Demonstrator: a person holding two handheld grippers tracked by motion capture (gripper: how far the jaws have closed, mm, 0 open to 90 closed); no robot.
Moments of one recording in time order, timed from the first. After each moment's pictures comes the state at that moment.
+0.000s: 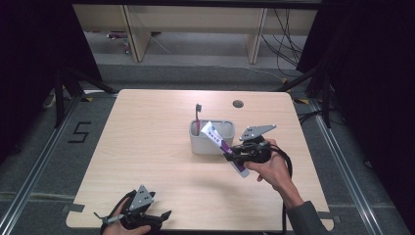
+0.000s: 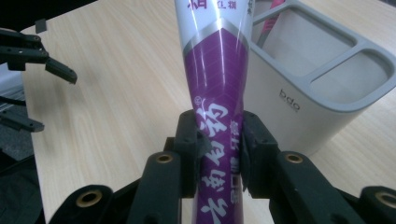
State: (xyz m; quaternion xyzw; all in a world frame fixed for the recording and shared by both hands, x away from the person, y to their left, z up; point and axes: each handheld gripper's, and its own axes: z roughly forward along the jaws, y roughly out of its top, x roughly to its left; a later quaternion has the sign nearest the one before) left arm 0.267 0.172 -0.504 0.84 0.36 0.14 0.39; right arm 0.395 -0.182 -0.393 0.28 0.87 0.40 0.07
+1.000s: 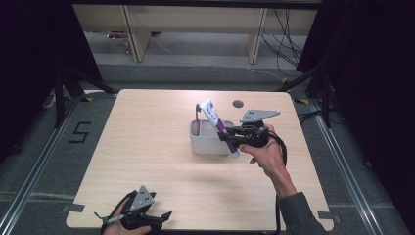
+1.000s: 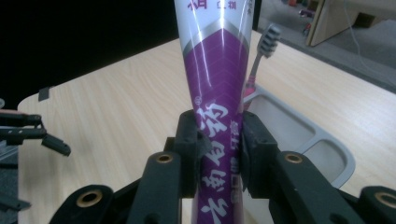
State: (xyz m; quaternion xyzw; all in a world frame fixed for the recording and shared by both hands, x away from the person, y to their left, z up) left arm 0.266 0.171 -0.504 0.84 0.35 0.14 0.39; right arm 0.422 -0.173 -0.366 0.27 0.82 0.49 0.11
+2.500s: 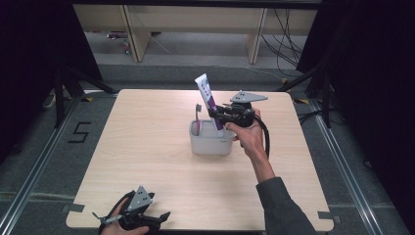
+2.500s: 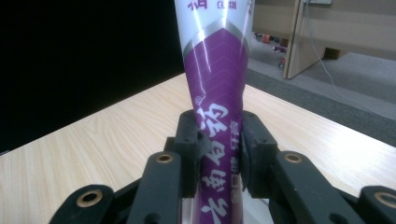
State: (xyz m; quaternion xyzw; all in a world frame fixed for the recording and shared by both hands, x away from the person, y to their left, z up) left arm 0.266 0.176 -0.505 0.84 0.35 0.13 0.40; right arm 0.481 -0.142 -0.372 0.30 0.76 0.55 0.14
